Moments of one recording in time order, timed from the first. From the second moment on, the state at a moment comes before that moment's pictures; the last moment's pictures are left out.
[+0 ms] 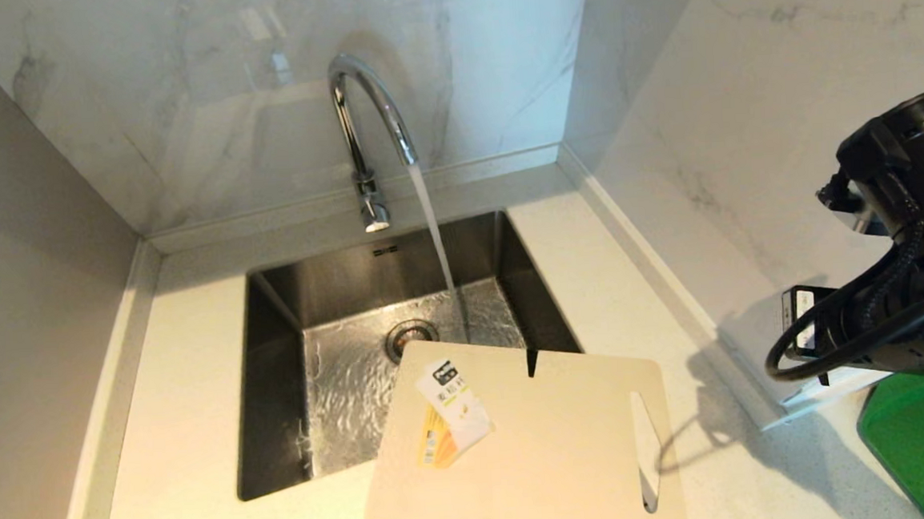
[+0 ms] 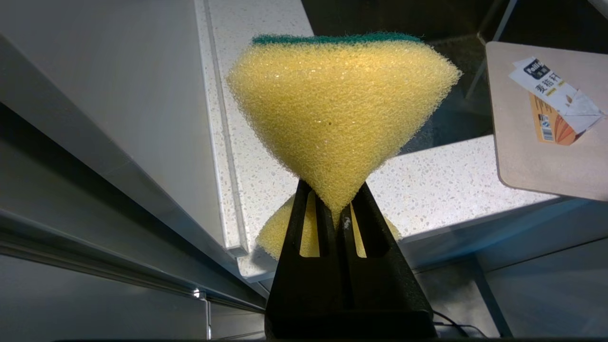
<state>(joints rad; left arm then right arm) 0.01 0.00 -0.01 0.01 0.01 -0.02 0.22 1.42 -1.24 0.68 -0.34 0.42</state>
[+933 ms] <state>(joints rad) 0.01 0.00 -0.01 0.01 0.01 -0.02 0.12 1.39 -1.34 0.76 -0.35 0.25</state>
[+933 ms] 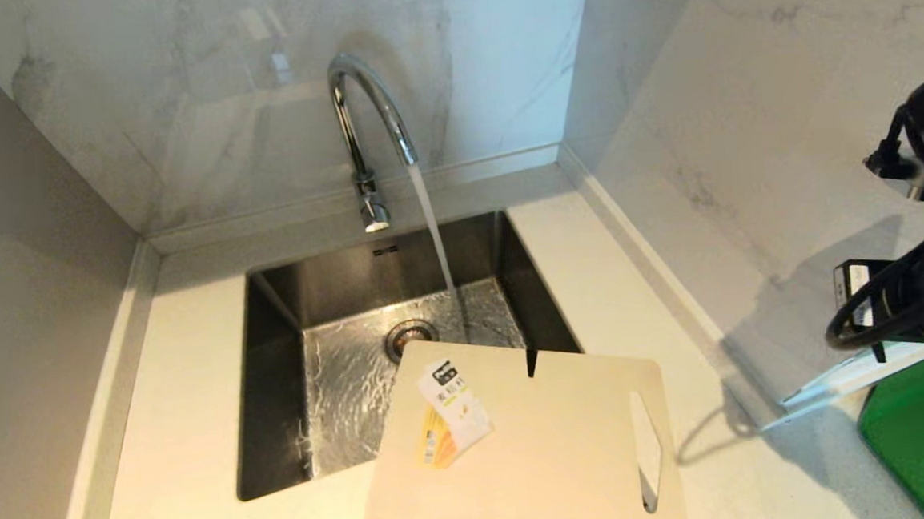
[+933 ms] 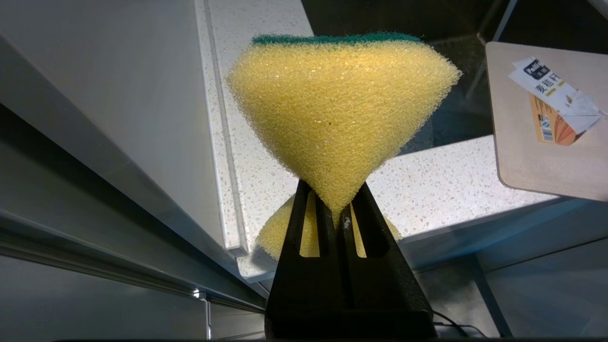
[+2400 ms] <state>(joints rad) 0.01 0.00 -0.01 0.01 0.01 -0.02 -0.05 0.60 -0.27 0.08 0.01 -0.02</state>
